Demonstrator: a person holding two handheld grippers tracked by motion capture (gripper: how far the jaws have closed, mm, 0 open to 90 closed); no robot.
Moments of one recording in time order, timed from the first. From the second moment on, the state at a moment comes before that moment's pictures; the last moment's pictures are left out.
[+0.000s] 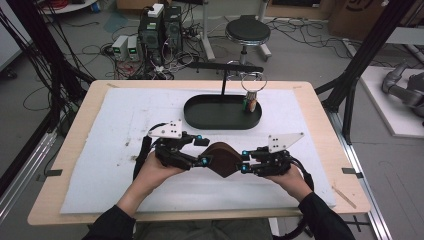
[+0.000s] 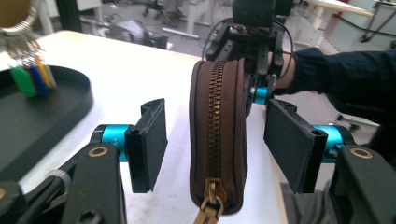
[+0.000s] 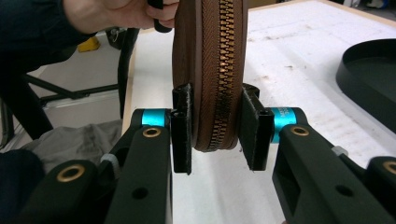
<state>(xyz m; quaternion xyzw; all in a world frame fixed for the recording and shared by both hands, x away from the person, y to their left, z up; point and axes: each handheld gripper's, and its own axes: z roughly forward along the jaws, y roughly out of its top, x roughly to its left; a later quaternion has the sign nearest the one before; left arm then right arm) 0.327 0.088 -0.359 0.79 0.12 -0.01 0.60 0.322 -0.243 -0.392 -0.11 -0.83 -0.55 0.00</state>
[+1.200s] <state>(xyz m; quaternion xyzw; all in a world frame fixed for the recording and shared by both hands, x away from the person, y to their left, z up) 0.343 0.095 -0.360 0.79 0.14 0.04 0.60 0.336 -0.307 -0.386 -0.27 -0.77 -0.55 -0.15</state>
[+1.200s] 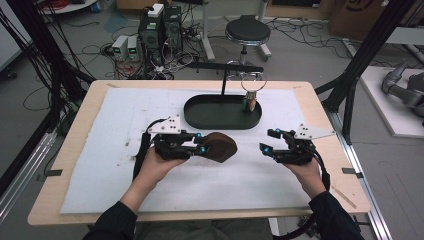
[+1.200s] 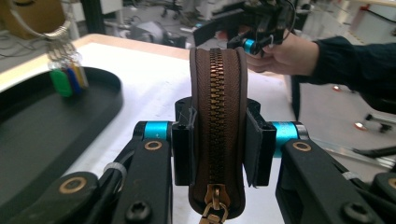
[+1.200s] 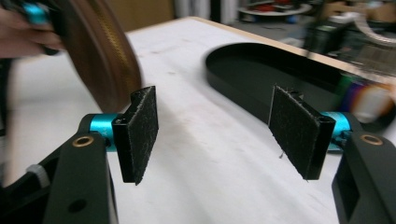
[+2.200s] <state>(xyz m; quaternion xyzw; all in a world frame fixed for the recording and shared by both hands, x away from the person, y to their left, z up) 0.408 0.084 -0.371 0.72 0.24 0.16 0.63 0.344 -0.339 -0.392 -0.36 -0.74 -0.52 -0.22</state>
